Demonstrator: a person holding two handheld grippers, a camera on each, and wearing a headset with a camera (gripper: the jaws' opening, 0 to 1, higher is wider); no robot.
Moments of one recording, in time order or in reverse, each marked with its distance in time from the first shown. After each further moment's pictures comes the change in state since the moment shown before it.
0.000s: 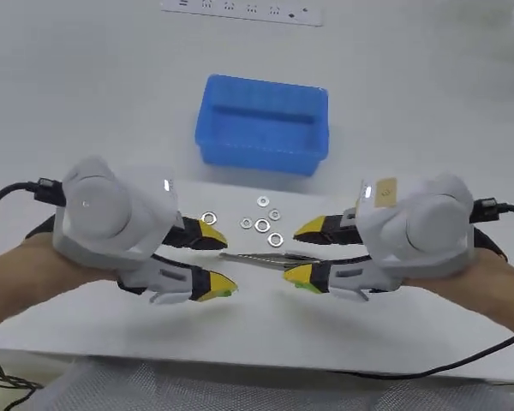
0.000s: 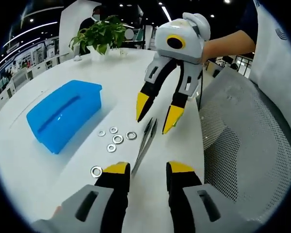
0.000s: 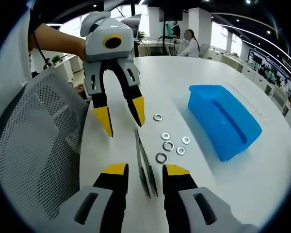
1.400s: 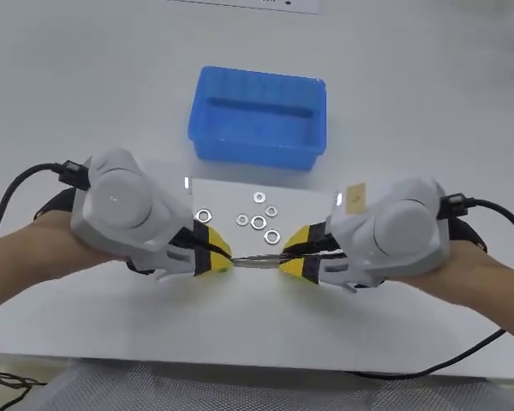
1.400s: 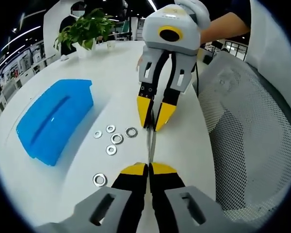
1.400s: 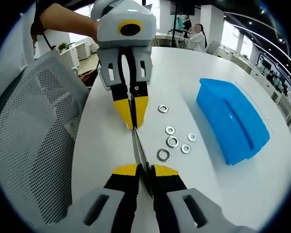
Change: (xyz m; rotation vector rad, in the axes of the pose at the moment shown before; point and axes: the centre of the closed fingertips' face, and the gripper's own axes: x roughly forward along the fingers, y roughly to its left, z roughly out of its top) left arm 0.013 0.008 -0.009 0.113 0.093 -0.067; right arm 0.013 0.000 -0.012 -0.088 0.079 0.032
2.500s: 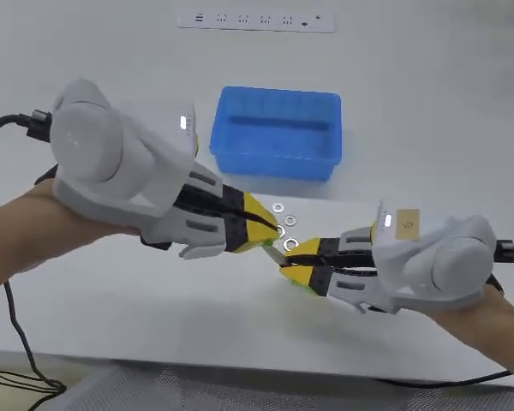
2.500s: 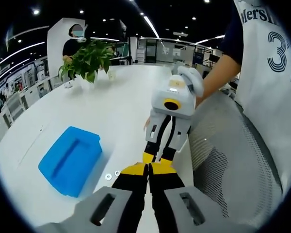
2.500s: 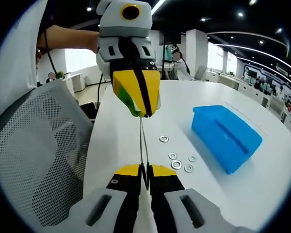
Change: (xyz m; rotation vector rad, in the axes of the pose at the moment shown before) left arm -0.048 -0.012 0.098 0.029 -0.207 0.033; right arm -0.017 0.011 0.035 0.068 -0.331 -0.074
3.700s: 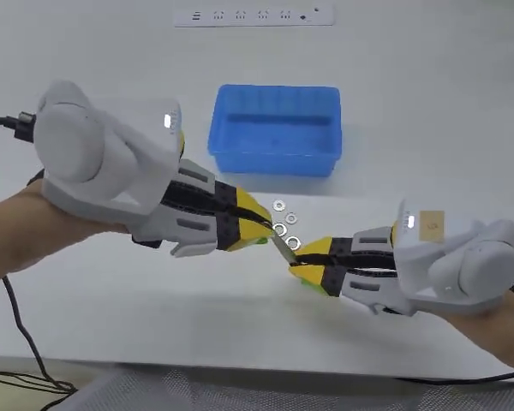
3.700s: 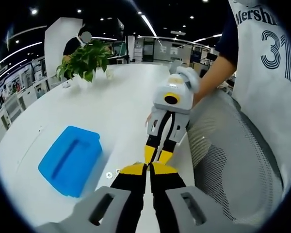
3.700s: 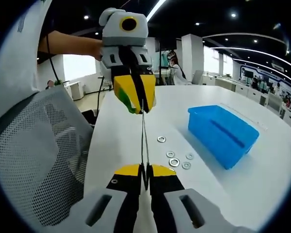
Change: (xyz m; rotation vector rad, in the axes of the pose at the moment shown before) left arm -0.006 -0.002 -0.005 0.039 0.012 -0.040; right arm -0.005 -0.002 0.001 0.033 -0.065 -0.008
